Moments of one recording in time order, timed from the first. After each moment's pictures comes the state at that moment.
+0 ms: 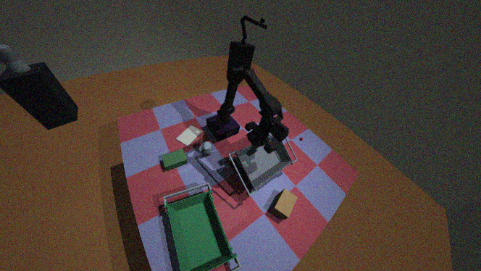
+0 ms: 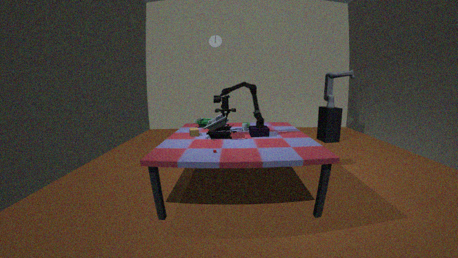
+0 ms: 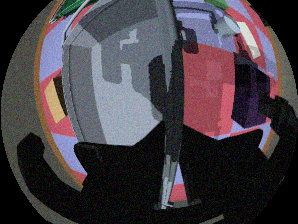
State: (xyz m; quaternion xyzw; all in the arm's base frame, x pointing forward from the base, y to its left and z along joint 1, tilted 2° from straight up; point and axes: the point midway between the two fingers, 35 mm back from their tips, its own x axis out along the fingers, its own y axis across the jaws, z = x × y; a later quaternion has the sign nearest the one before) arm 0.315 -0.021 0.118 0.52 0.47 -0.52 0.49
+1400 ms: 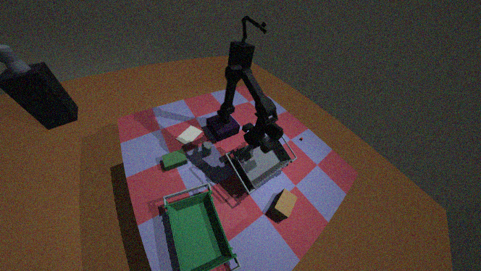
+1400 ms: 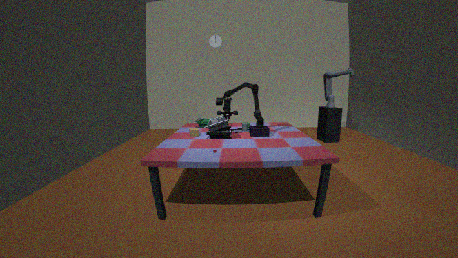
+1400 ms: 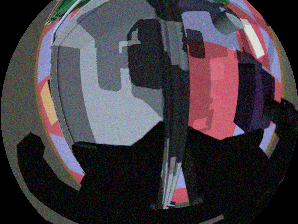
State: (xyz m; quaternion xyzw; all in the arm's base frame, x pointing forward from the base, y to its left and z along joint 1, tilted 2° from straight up) arm 0.300 -0.021 0.093 0.52 0.46 -0.52 0.50
